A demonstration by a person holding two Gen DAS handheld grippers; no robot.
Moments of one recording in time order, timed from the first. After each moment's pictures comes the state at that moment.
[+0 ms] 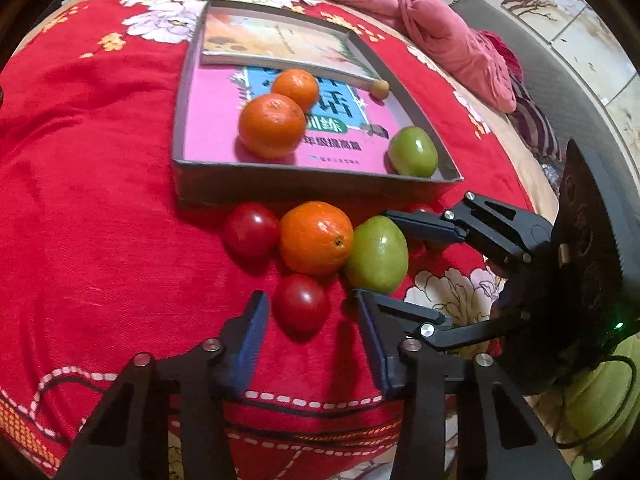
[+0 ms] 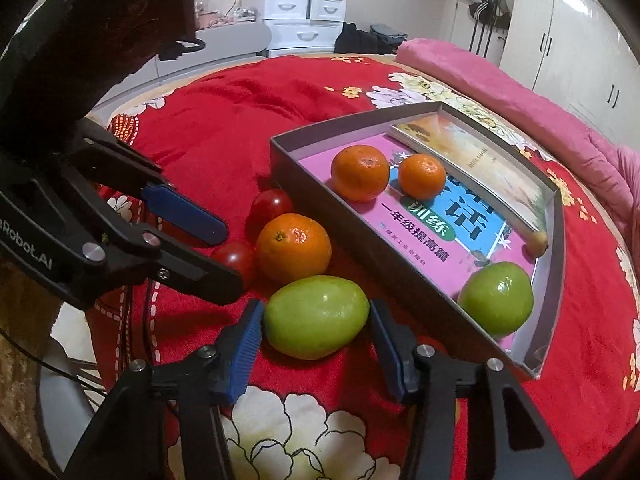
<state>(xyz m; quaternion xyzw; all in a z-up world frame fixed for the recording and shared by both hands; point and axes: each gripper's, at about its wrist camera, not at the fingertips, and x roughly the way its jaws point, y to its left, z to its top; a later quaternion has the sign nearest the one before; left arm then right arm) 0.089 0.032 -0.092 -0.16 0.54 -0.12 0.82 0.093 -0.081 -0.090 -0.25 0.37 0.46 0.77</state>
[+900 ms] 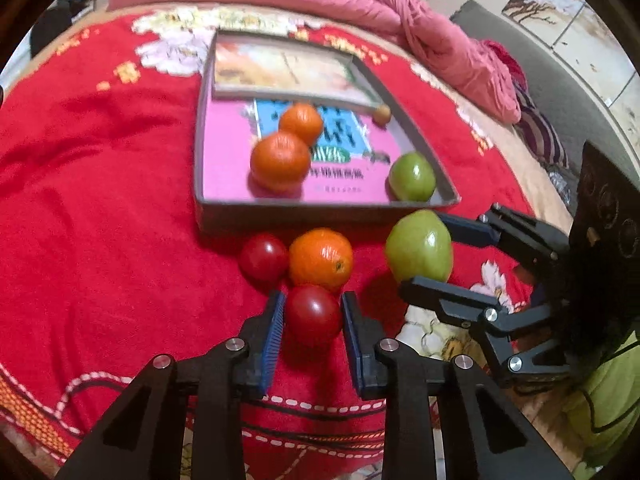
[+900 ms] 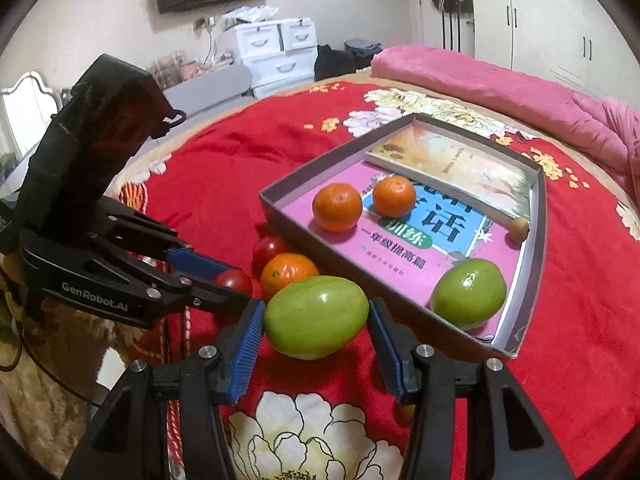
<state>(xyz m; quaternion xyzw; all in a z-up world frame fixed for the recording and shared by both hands) 0.086 0.037 -0.064 -0.14 0.51 -0.09 0.84 0.107 -0.110 -0.058 -0.14 0.38 0.47 0.79</state>
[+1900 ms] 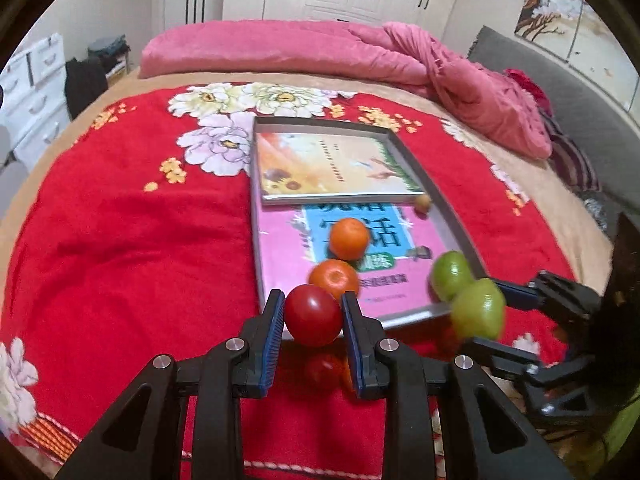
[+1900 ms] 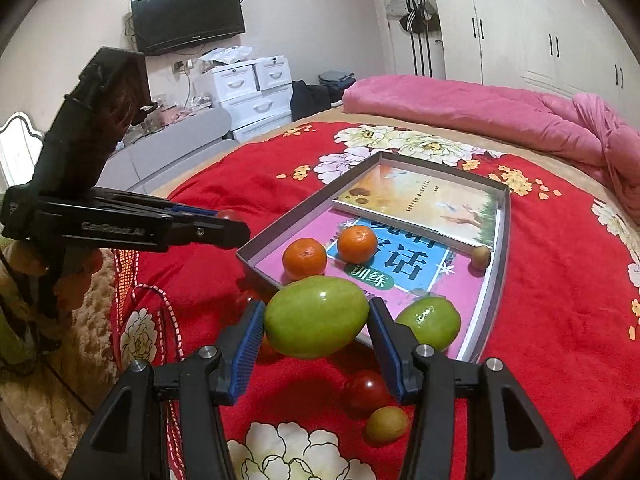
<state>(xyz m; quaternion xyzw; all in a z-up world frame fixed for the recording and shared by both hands) 0.119 0.058 -0.024 -0.08 0.44 -0.01 0.89 0.122 -0.129 -0.036 -0.08 0.35 0.44 0.82</state>
